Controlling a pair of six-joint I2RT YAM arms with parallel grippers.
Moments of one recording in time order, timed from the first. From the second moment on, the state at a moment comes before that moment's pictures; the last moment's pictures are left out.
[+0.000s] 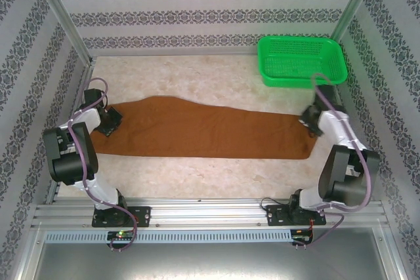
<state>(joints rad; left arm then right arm) 0.31 1.68 0.97 -0.44 0.17 -0.62 -0.12 1.44 0.96 -0.64 0.09 0.60</state>
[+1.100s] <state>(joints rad) 0.28 1.57 0.94 -0.47 0.21 -0.57 0.89 2.28 2.05 -0.83 -0.19 0.72</state>
